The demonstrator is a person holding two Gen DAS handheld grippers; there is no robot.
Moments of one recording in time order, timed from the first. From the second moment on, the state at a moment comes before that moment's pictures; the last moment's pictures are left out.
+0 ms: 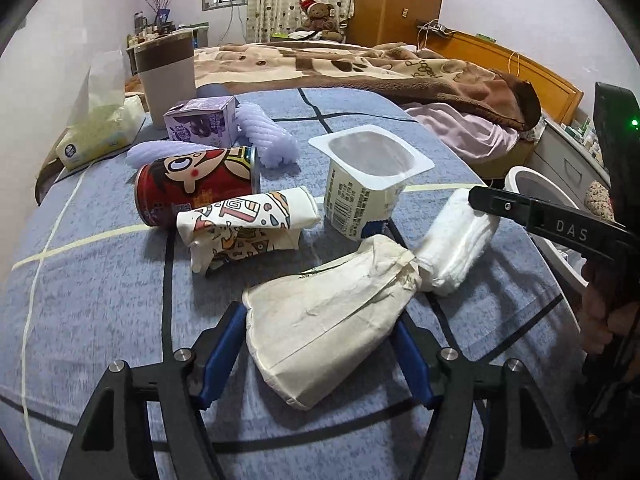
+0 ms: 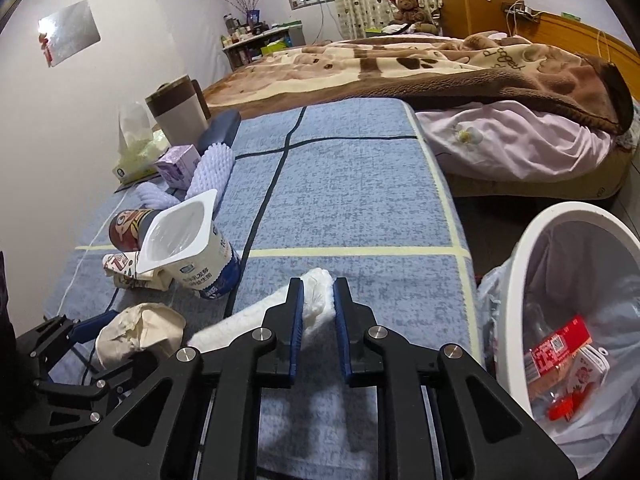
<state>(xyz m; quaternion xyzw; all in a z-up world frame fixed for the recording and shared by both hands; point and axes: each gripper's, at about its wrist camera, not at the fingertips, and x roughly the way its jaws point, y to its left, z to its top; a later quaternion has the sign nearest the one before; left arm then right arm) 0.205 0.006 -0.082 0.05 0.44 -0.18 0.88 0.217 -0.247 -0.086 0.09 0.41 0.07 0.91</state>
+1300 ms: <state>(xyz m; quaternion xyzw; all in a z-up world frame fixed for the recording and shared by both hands) 0.144 -0.125 0.005 0.06 0.34 -0.27 0.90 0.138 -0.361 -0.022 0.12 0.28 -0.04 0.95</state>
